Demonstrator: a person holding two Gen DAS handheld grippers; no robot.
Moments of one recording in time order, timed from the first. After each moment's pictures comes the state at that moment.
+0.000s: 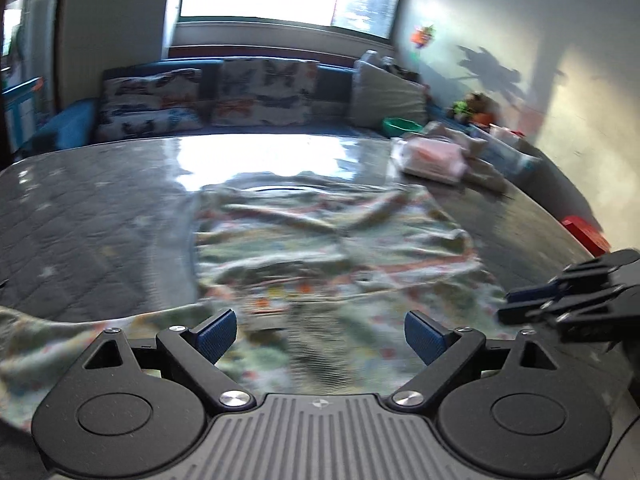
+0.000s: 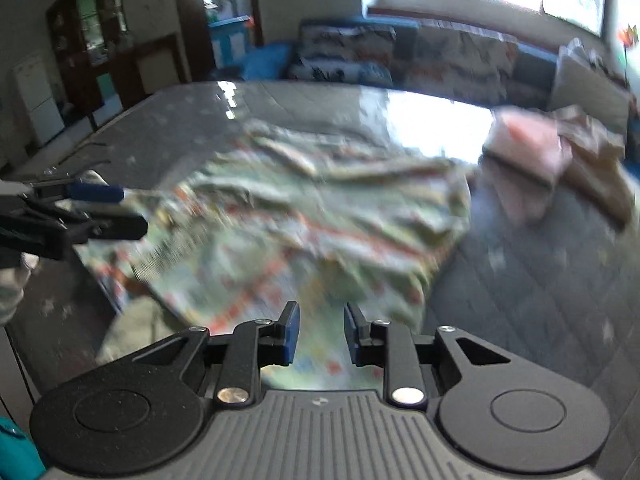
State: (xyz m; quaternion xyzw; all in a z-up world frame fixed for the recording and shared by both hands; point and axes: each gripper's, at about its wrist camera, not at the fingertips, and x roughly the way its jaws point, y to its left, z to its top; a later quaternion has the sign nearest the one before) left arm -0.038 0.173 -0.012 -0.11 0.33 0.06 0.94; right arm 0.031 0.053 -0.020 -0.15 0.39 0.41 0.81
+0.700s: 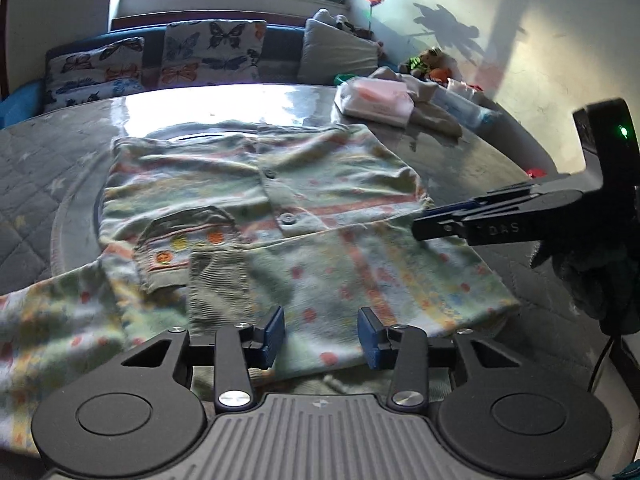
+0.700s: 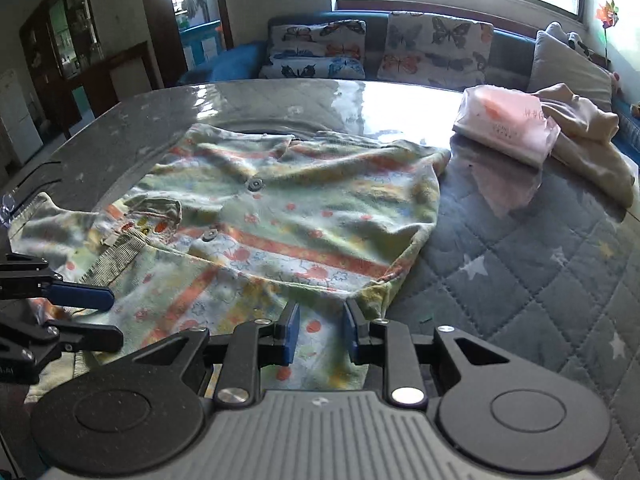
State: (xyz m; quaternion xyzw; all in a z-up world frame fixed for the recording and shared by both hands) left arm -0.015 0.144 -0.051 -0.11 0.37 0.00 0.92; right arm 0.083 0.057 -0.047 -0.13 0.39 0.38 0.83
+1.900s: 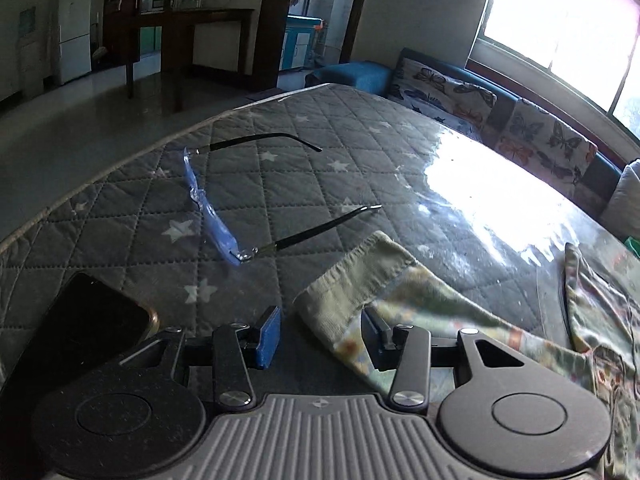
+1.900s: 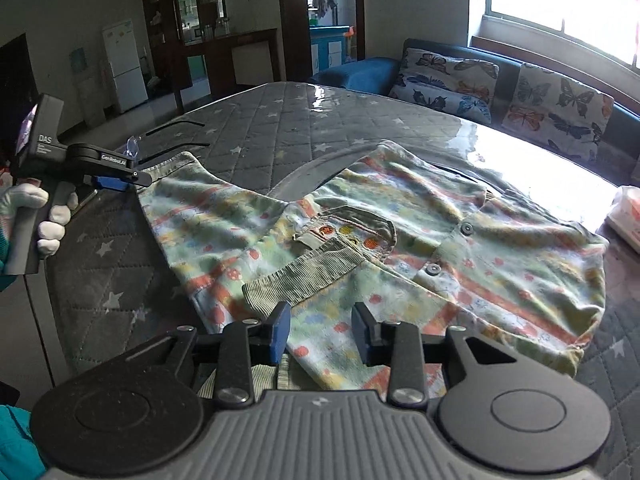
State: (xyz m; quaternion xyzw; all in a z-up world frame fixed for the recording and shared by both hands) left arm -0.166 0.352 -0.048 -0.27 0.29 0.45 0.80; right arm -0.016 0.131 -0.022 -0.19 0.33 0.53 0.76
